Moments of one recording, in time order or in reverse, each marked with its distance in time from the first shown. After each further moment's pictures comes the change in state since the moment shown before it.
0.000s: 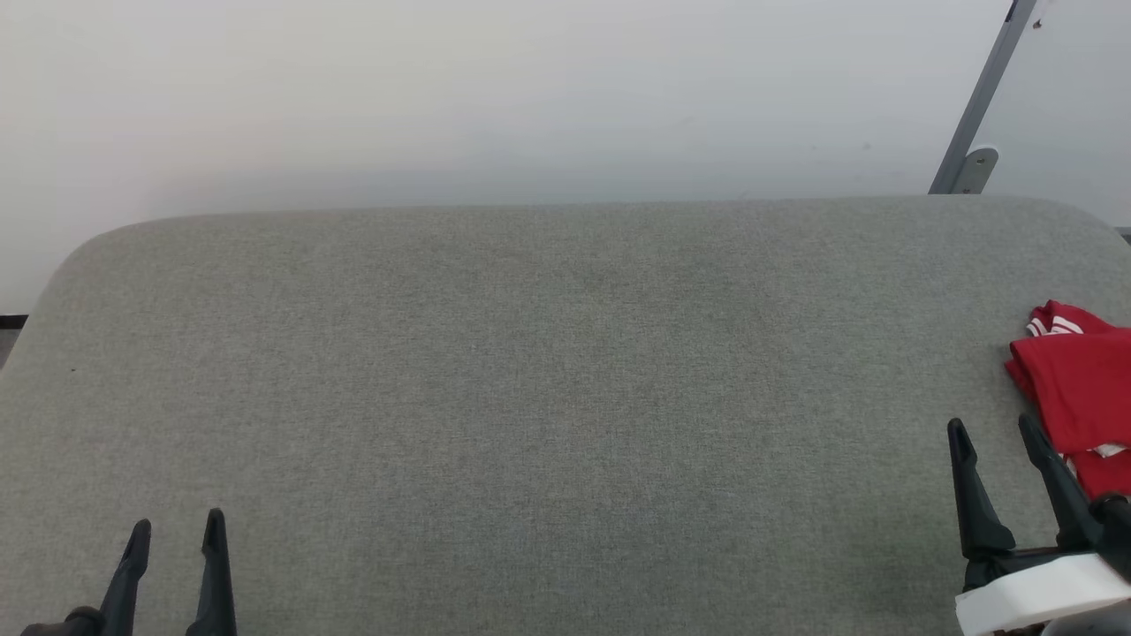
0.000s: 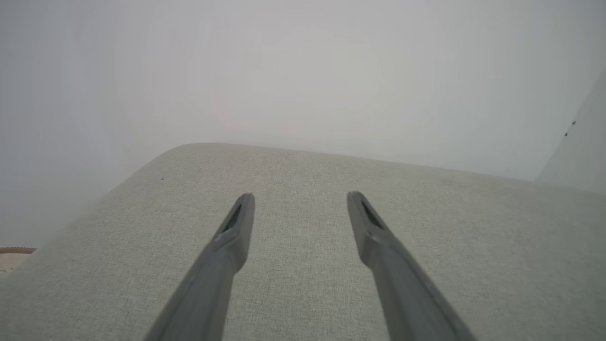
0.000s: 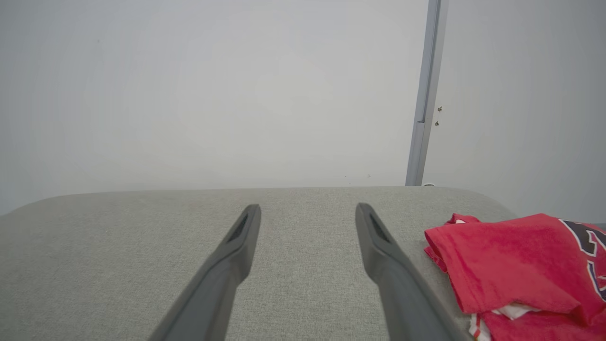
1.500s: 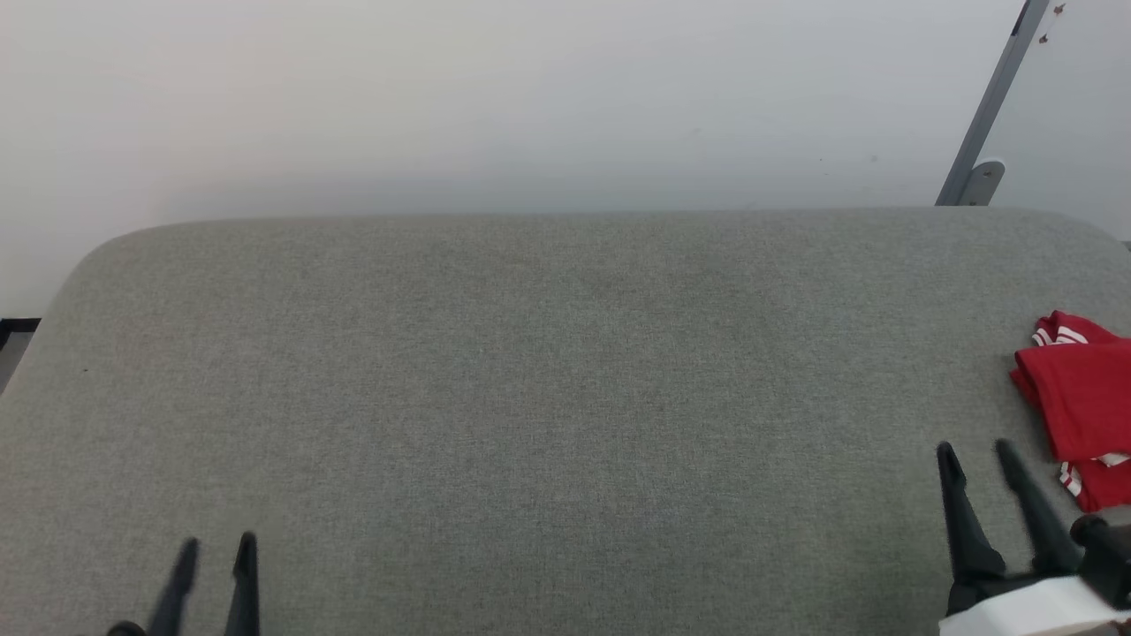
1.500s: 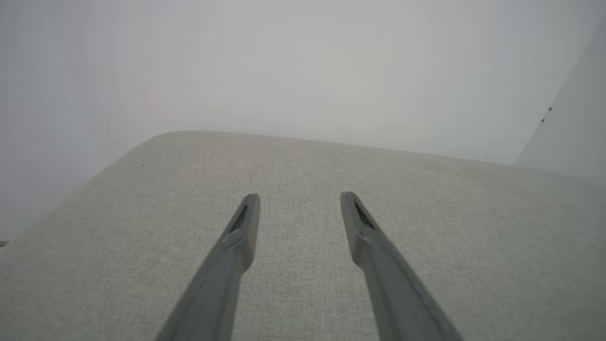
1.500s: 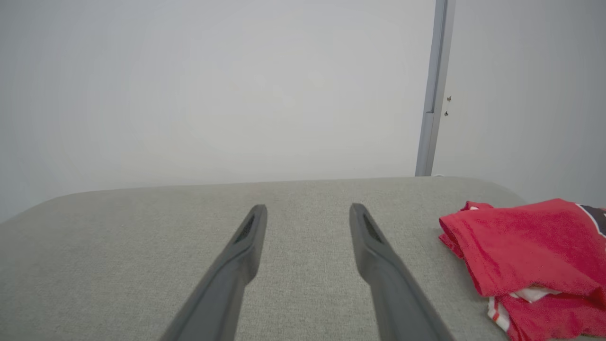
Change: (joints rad) left arm 0.029 0.016 -0.067 -0.008 -0.011 0.000 0.001; right arm 0.036 0.025 0.010 -0.018 0.000 0.000 0.000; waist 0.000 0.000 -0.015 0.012
